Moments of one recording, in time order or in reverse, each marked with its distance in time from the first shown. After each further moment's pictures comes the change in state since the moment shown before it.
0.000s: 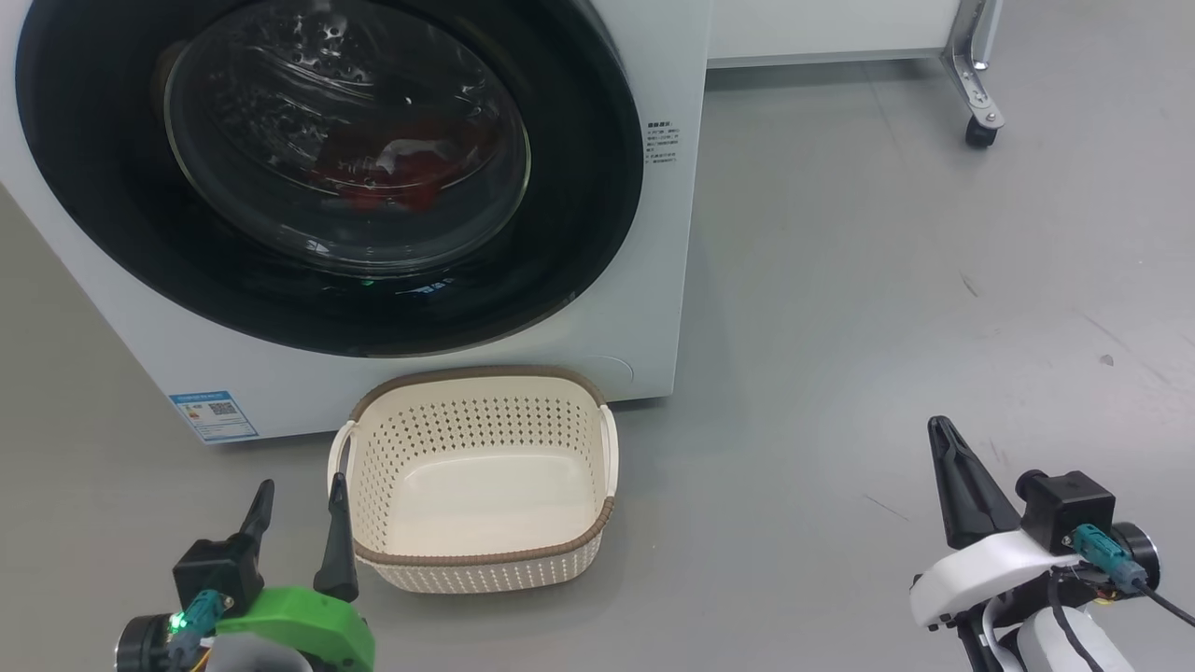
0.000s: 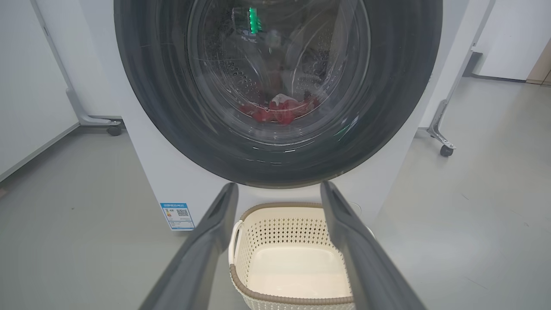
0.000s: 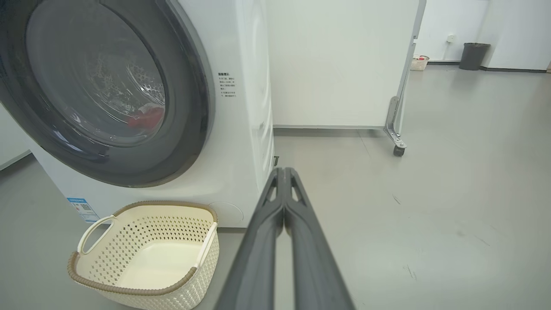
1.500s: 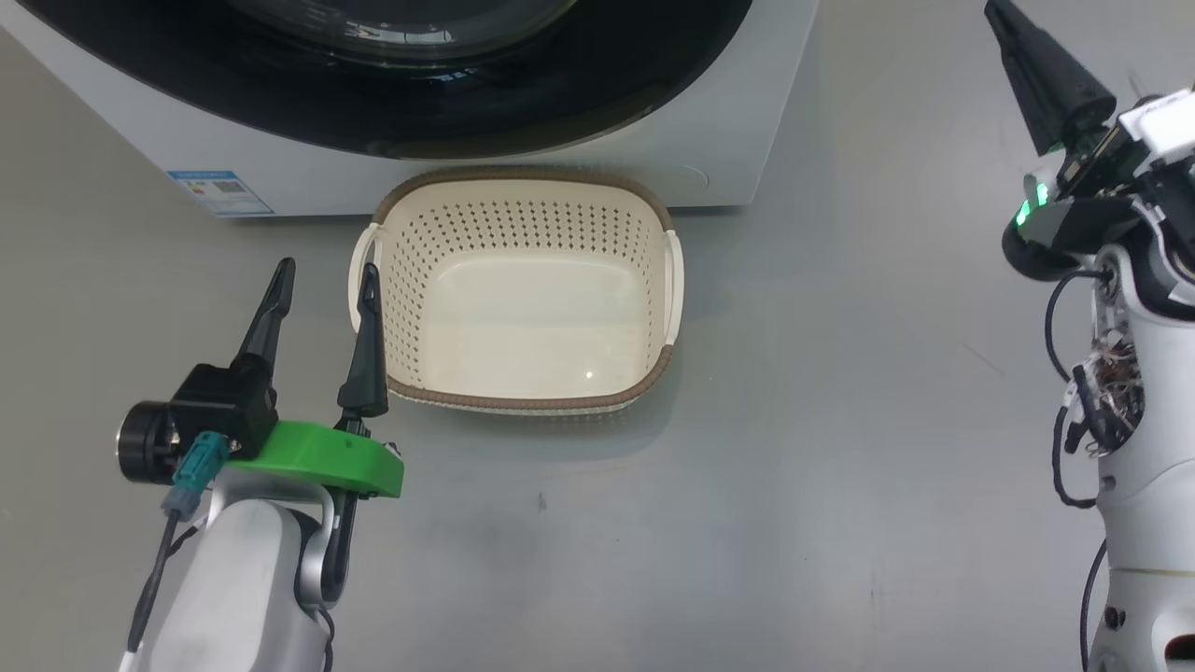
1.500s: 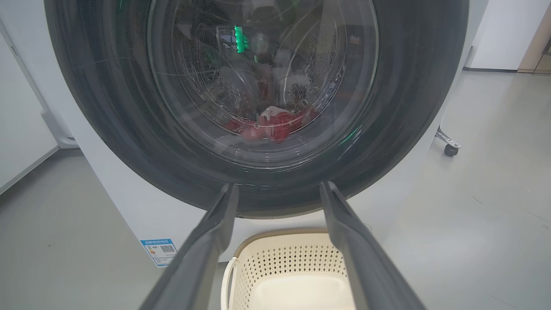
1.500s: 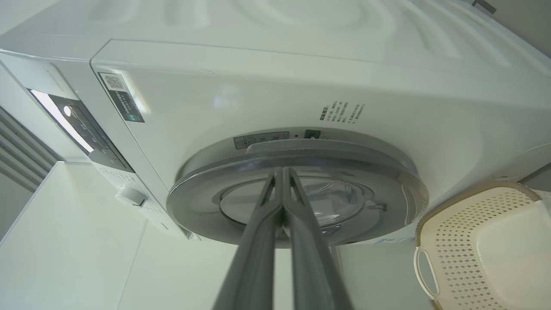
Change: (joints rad) left arm -0.242 -0.016 -0.036 -0.136 0.061 -0.026 -0.001; right arm -0.626 0.058 -0.274 -0.006 1.257 0.051 0.693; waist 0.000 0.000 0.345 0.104
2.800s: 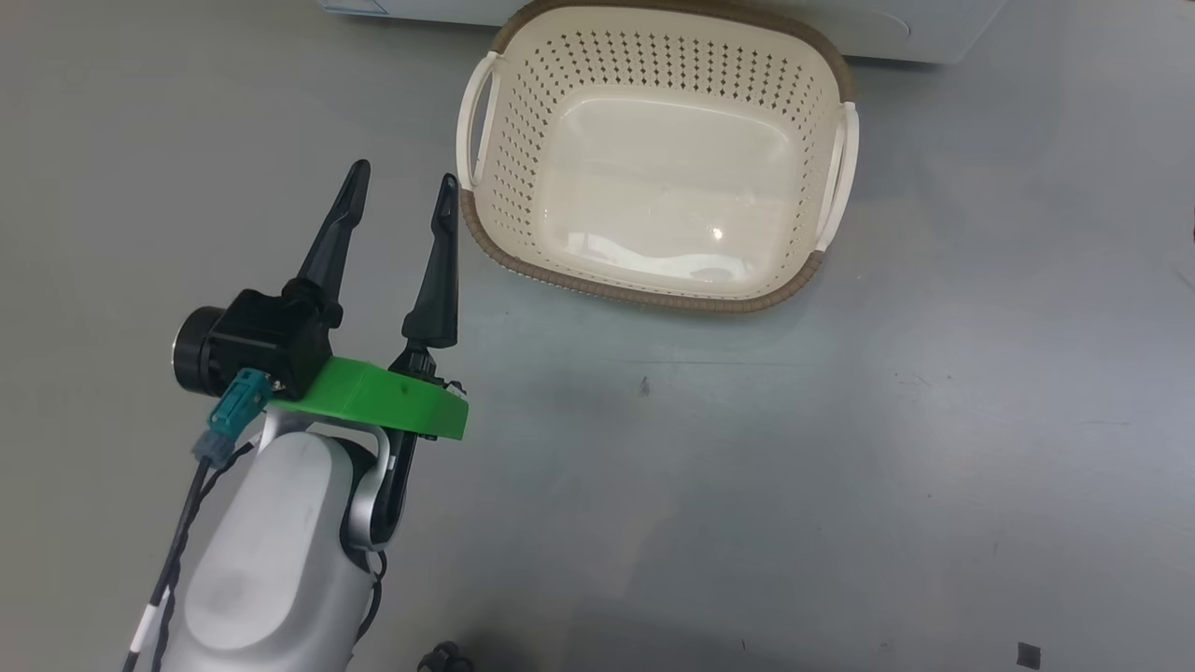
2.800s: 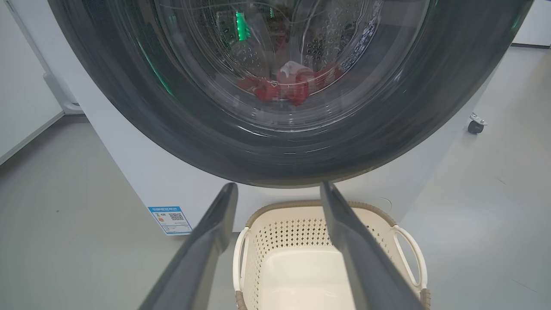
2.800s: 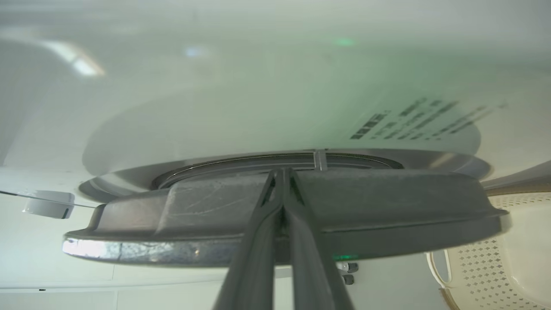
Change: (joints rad) left arm -0.127 -0.013 -0.133 -0.070 -0.083 0.015 0.000; right arm -0.488 -0.120 0.094 0.163 -0.043 -0.136 0.176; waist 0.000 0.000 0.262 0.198
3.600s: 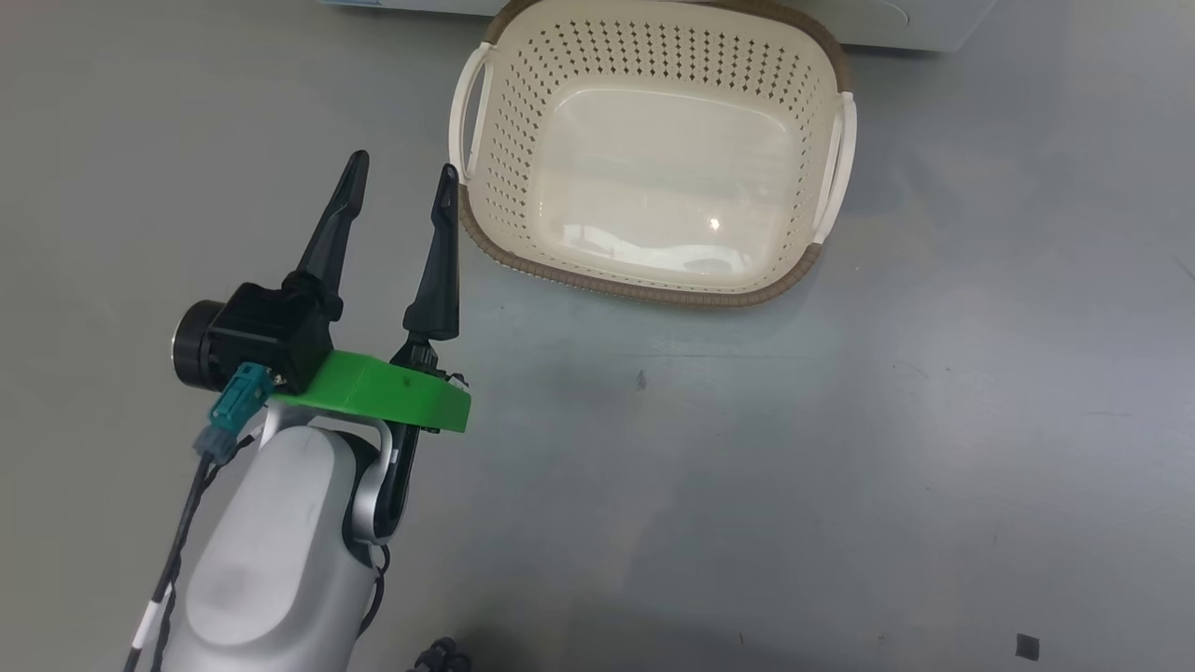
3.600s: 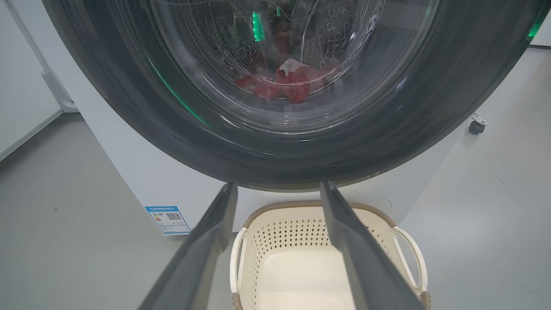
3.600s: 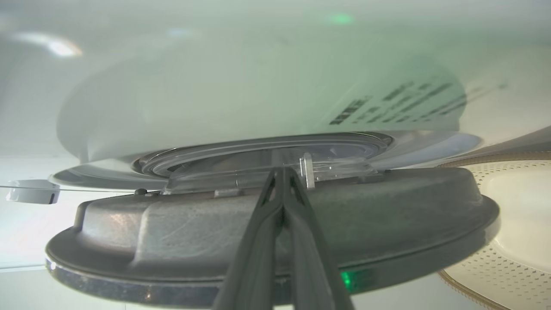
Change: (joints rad) left arm -0.011 -0.001 -0.009 -0.007 -0.007 0.025 0.000; right arm -0.061 -0.038 0.038 0.080 0.032 -0.007 0.159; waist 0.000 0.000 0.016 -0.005
